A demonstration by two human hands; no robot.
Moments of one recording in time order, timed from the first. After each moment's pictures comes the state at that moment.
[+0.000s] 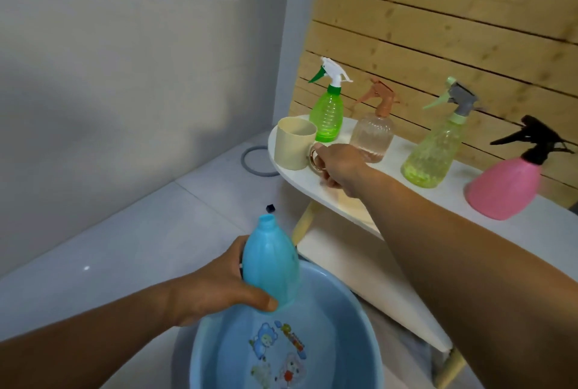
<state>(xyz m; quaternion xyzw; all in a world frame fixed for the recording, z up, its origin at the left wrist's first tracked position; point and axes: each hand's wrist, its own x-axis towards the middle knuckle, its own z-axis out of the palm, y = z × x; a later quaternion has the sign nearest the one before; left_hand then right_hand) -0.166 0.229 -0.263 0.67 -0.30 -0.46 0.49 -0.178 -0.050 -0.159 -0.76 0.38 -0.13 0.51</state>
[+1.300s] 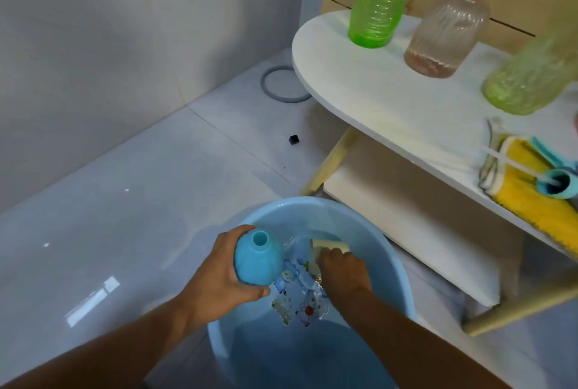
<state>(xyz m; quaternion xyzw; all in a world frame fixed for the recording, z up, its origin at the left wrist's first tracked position) -0.183 0.265 -0.431 0.78 -0.28 -0.28 0.49 -0.303 0.033 -0.452 -0.95 0.22 0.21 0.00</state>
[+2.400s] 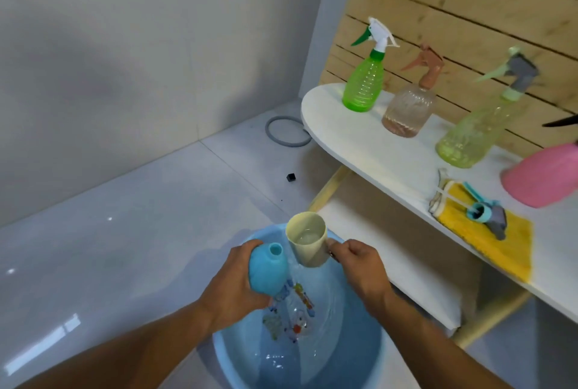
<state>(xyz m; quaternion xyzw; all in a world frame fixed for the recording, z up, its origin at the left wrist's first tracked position) -0.212 0.268 -0.397 0.80 -0.29 -0.25 0.46 -0.328 0.035 -0.330 -0.76 0.39 -0.11 0.50</state>
